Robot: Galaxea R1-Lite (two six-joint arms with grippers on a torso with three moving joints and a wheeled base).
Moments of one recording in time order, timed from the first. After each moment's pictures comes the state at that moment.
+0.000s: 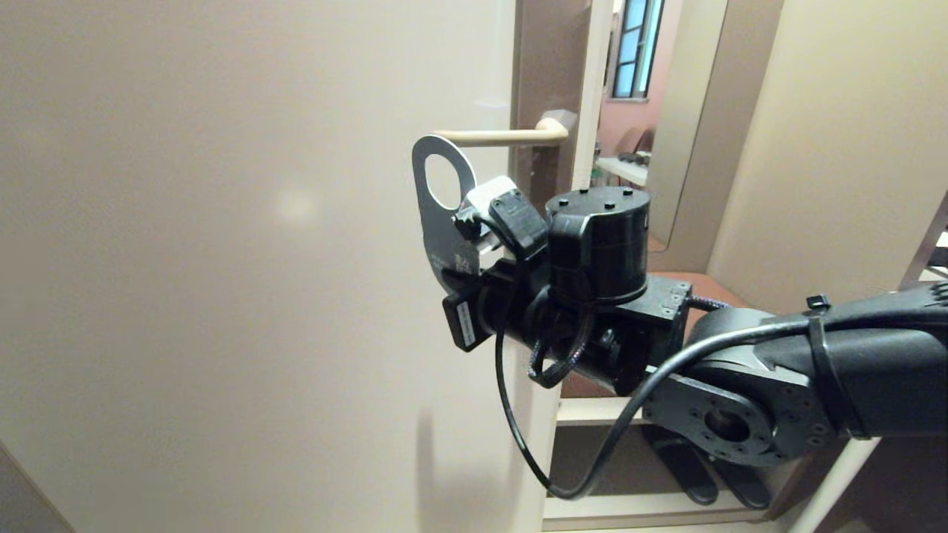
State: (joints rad) left arm 0.00 0.00 -0.02 0.06 0.04 -0.09; right arm 0.85 1.94 -1.23 -0.54 -0.16 -0.08
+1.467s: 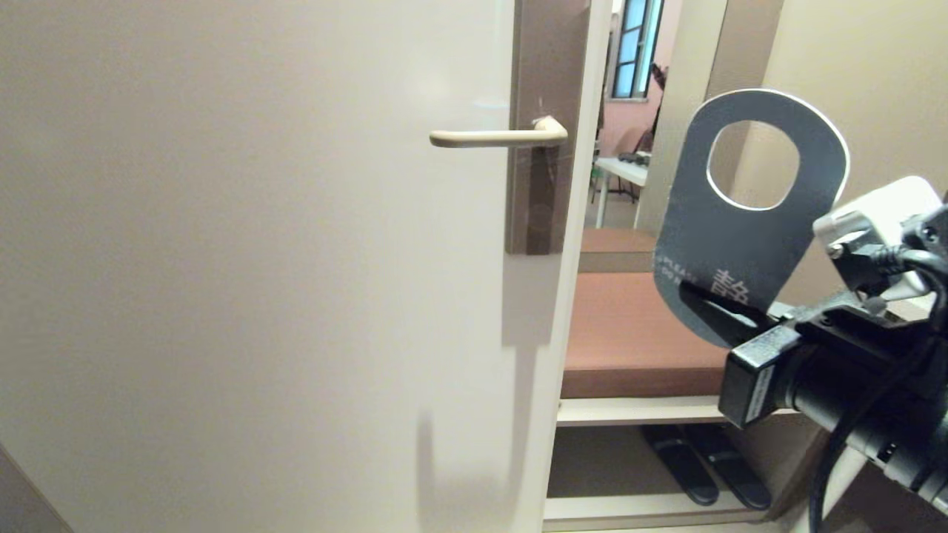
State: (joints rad) left arm 0.00 0.00 -0.02 0.06 0.04 -0.09; right arm 0.89 1.30 -0.65 -0.54 -0.58 -0.12
